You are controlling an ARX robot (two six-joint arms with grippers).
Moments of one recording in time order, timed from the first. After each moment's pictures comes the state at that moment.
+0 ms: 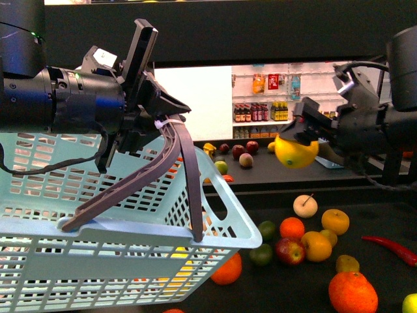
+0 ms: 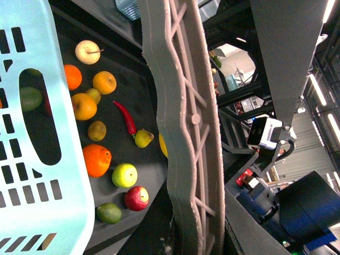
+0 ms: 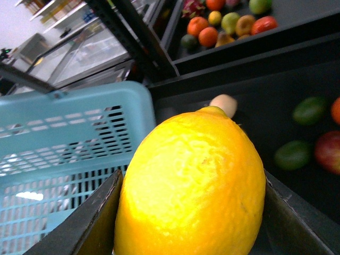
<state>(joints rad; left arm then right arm) -0.24 1.79 1.23 0.42 0.61 -0.89 0.11 1.91 1.29 0.38 -0.32 0.44</state>
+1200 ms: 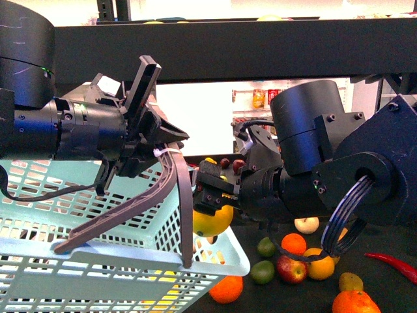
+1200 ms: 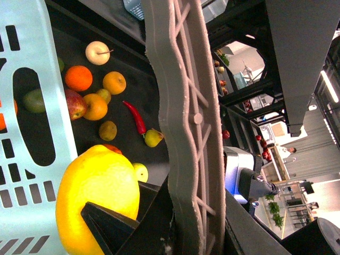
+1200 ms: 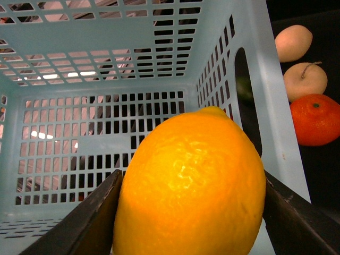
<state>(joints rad) -0.24 1.80 1.23 0.41 0.60 -0.85 0.37 1.96 1.25 0.36 -0.23 0.41</state>
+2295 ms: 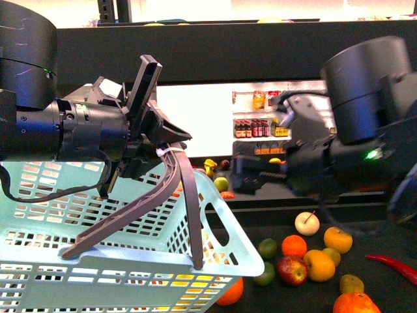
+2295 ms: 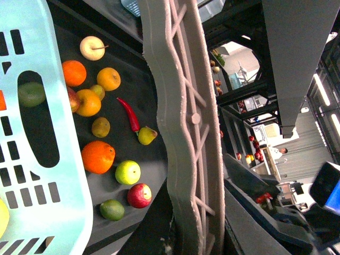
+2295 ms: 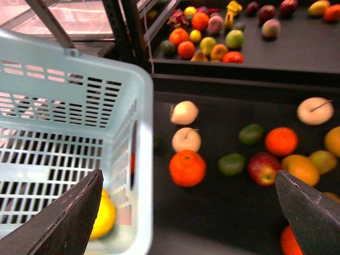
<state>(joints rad) -0.24 1.80 1.23 0.41 0.61 -0.89 0.17 1.58 1.02 0.34 -0.13 0.05</state>
